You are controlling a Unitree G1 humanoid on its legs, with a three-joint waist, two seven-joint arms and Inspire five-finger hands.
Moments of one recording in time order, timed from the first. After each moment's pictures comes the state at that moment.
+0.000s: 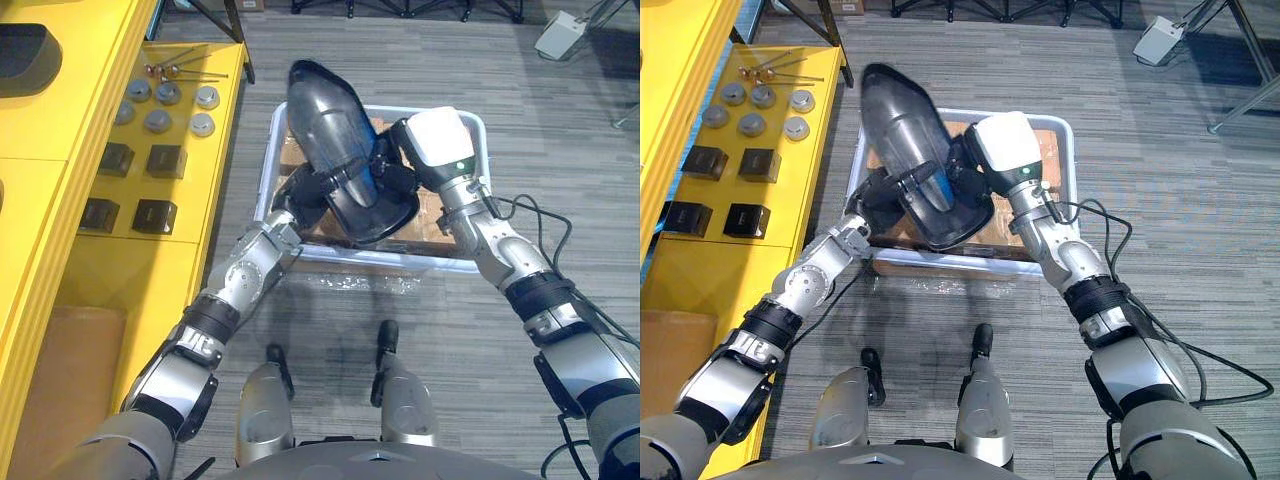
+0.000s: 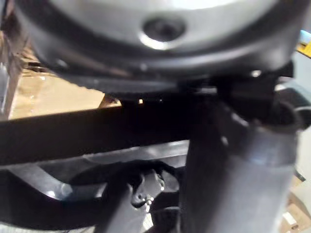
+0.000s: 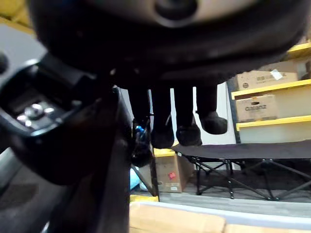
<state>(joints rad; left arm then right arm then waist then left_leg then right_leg) -0.59 0.26 -0.34 0.45 -1.09 0.07 -0.15 -0.72 -0.58 0.44 0.49 -0.86 -0.18 -0.47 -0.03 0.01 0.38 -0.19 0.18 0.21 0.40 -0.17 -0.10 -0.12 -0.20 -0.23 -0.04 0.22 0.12</state>
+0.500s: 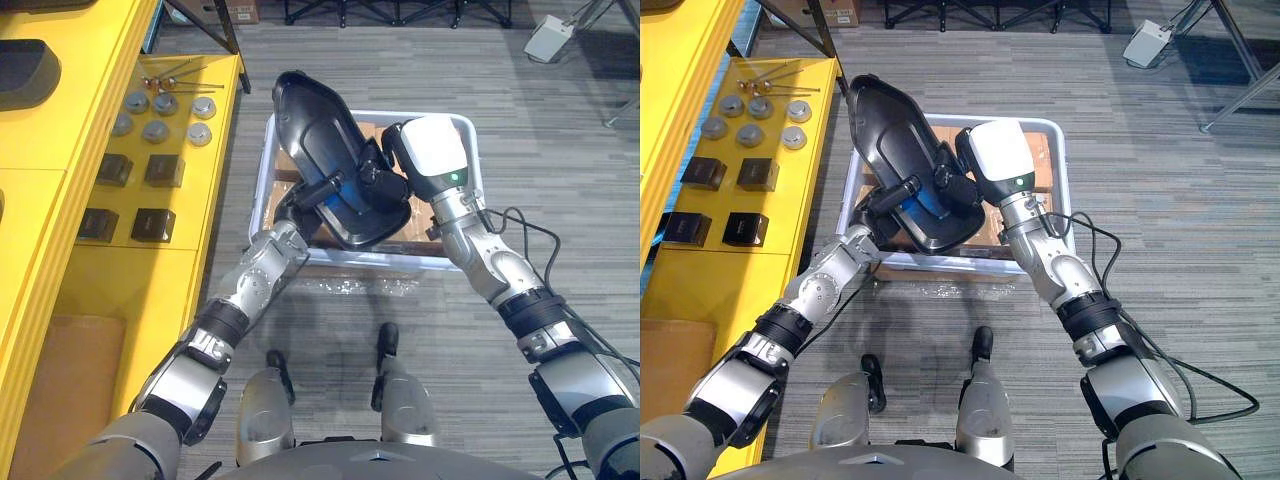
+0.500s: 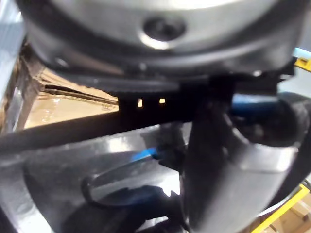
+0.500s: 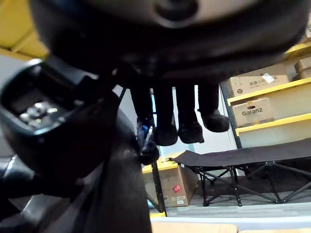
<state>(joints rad) -0.58 0.22 -0.37 0.52 -1.04 0.00 -0.04 -0.60 -0.51 0.39 0.37 -0.84 -0.16 -0.47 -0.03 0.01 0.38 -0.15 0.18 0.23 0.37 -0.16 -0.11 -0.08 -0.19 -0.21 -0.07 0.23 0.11</state>
